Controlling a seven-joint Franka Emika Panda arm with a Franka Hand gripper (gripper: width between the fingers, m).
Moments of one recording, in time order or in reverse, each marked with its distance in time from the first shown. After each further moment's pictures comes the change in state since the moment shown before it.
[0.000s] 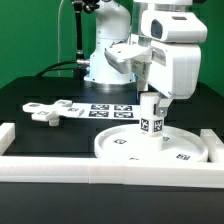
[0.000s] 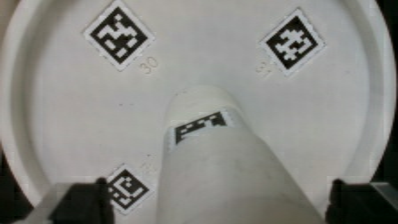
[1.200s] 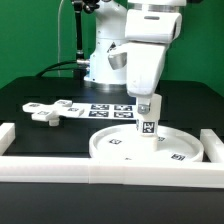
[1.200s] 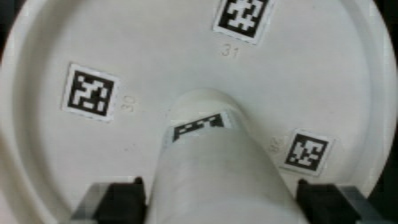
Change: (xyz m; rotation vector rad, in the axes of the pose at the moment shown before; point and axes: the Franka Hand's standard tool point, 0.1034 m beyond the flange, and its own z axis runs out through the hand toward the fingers) arm -0.007 -0.004 0.002 0.006 0.002 0.750
